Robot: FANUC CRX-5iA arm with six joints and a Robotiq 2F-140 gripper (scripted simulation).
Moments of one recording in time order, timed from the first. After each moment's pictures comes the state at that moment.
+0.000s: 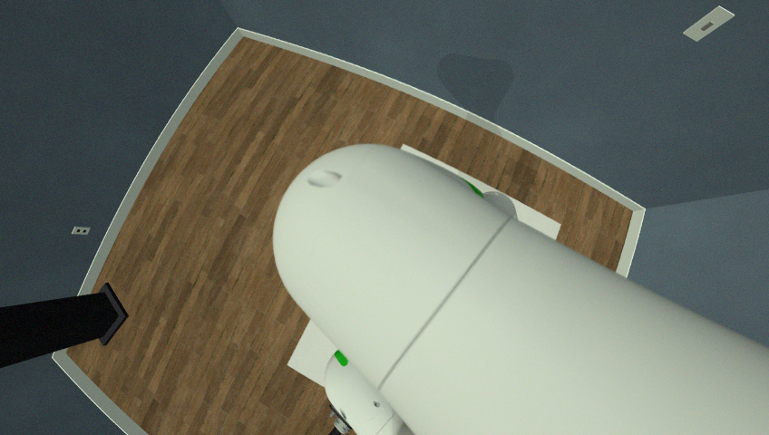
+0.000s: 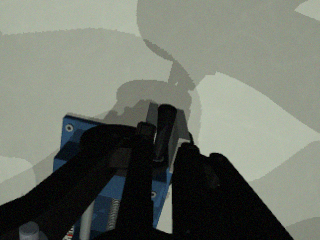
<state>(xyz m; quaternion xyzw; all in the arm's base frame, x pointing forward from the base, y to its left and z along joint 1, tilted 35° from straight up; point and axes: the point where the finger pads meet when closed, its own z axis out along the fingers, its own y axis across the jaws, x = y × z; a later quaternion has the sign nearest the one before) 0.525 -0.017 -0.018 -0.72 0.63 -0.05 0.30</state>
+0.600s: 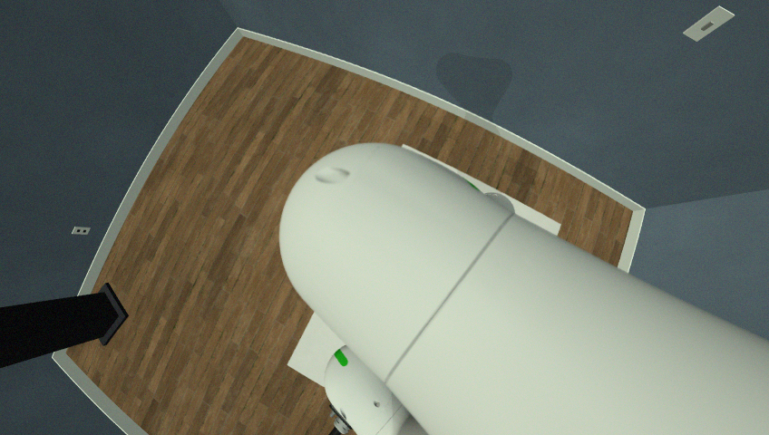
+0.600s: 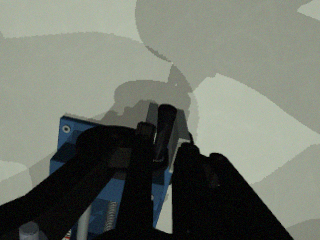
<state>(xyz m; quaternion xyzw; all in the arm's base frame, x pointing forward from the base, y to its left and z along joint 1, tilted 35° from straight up) 0.525 -0.016 -0.023 -0.72 0.63 -0.05 0.30</state>
